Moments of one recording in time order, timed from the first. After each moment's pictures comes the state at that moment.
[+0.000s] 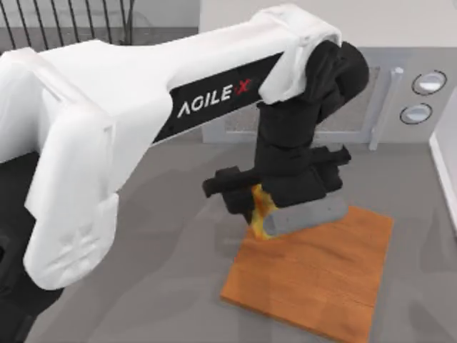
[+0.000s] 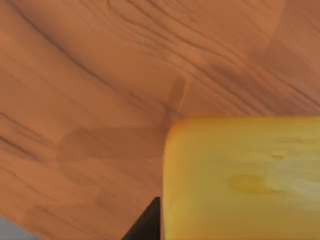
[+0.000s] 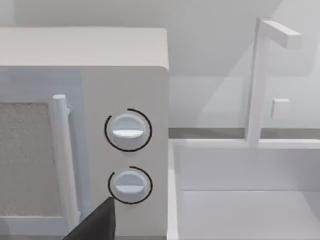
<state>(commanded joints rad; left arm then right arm) -0.83 2.32 2.03 -1.34 0.02 2.04 0.00 0.00 0.00 0.00 0.00 0.00</state>
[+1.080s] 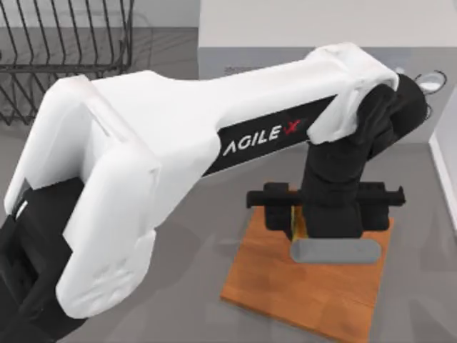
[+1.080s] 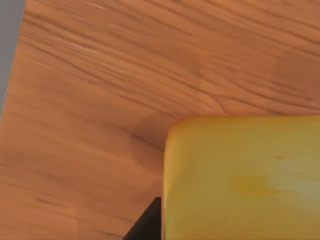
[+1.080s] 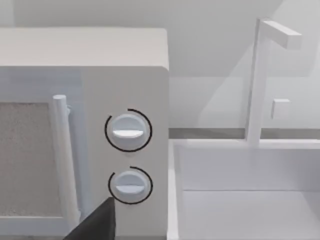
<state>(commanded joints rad) -0.96 2.37 2.05 -1.25 0.01 2.23 0.00 0.00 0.00 0.00 0.00 0.00</state>
